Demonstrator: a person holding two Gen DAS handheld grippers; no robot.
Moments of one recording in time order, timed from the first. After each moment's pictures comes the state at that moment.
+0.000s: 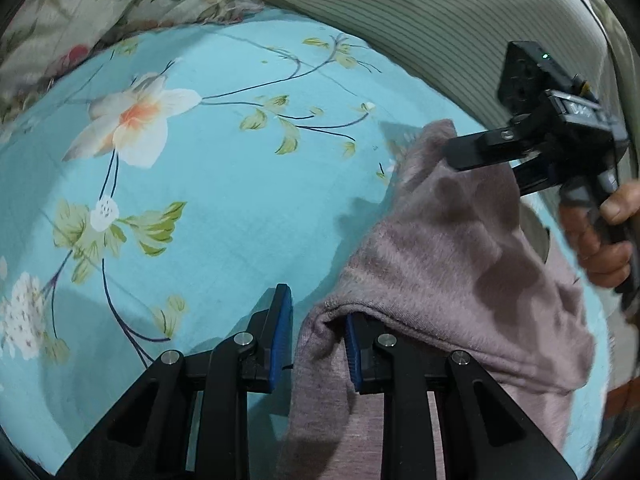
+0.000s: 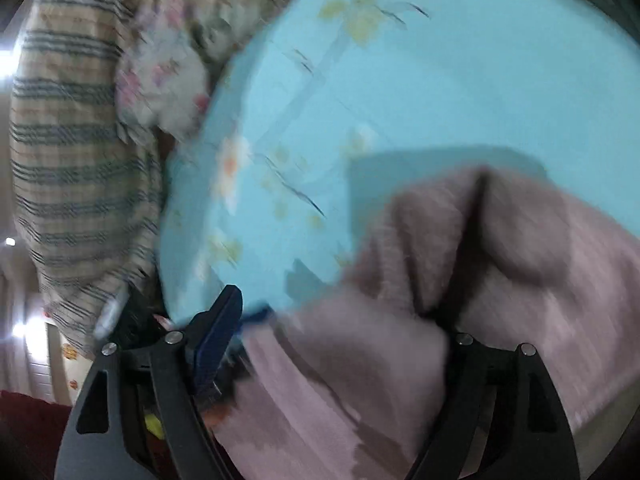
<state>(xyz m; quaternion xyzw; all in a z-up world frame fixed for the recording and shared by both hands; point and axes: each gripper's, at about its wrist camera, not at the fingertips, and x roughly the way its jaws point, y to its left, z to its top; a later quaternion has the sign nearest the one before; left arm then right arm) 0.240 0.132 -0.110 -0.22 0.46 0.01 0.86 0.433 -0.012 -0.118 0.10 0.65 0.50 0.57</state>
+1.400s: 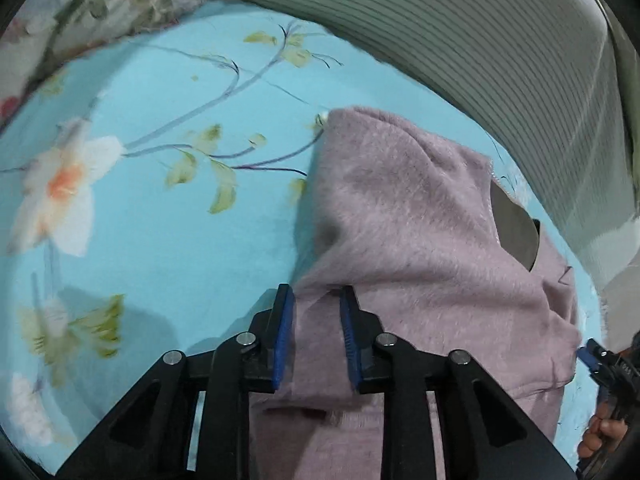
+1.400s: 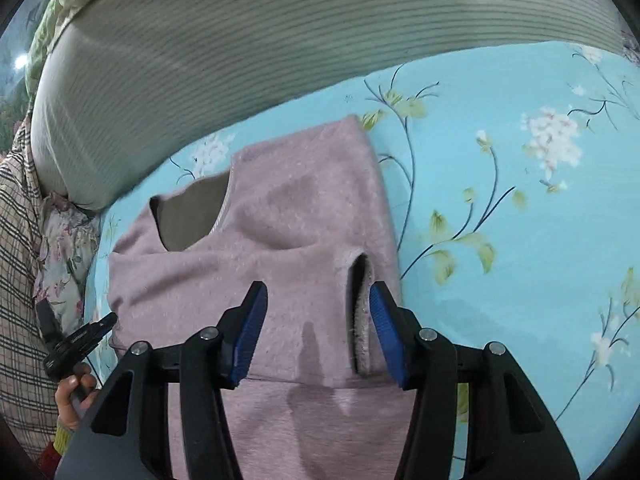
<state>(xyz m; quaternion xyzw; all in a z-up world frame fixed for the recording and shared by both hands) 0.295 0.132 -0.085 -0.17 0.50 -0.04 0.85 0.223 -0.413 -0.071 0.24 0.49 0.04 0.84</state>
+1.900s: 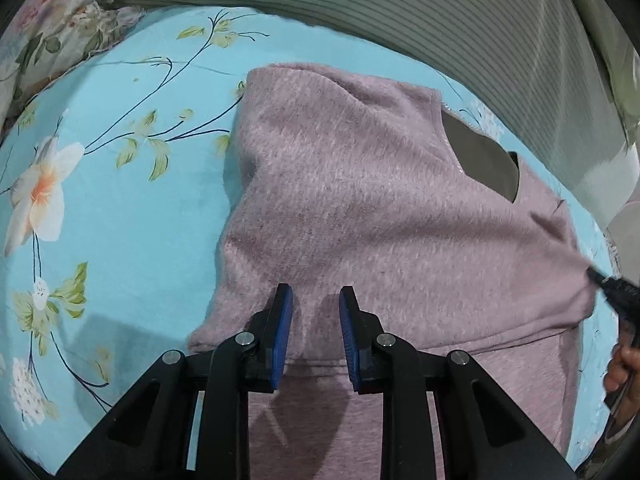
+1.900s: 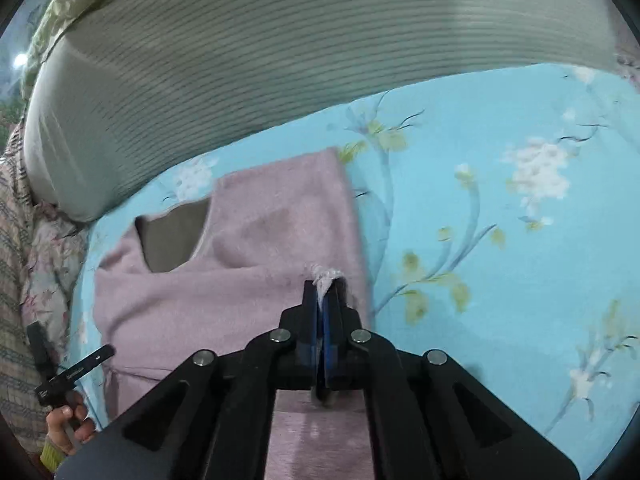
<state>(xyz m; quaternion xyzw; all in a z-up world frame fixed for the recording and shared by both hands) 0.270 0.091 -0.086 -0.10 0.53 -0.09 0.84 0.231 -0.428 -0.076 0.20 0.48 -0.06 0.85</state>
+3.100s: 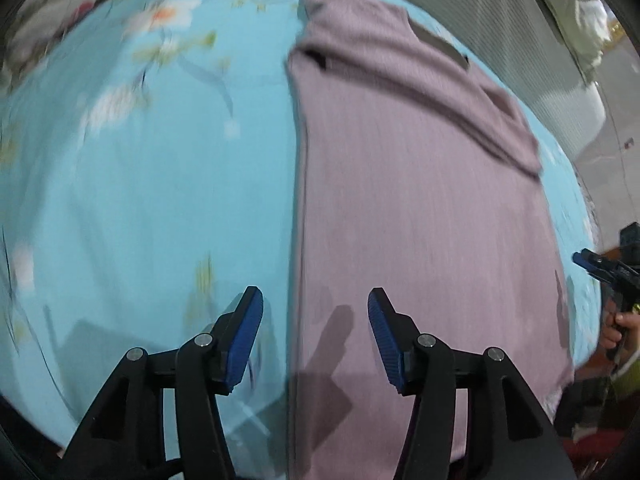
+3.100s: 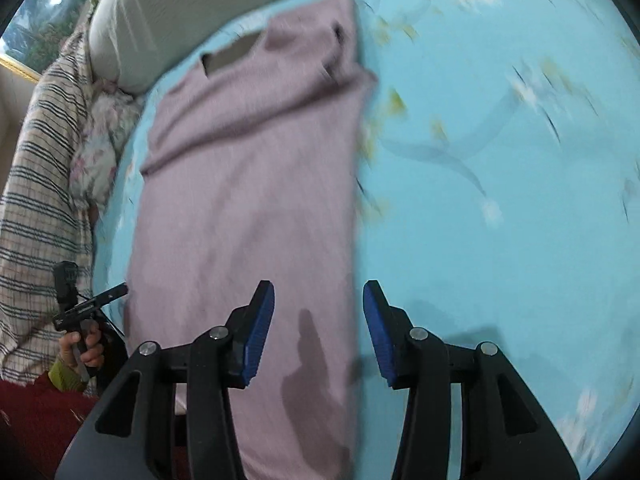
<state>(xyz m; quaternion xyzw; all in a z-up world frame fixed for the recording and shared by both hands) 0.040 0.152 -0.095 -0.12 0.59 -0.14 0.79 0.008 -0.435 -0.103 0.22 0.59 0.11 0.77</state>
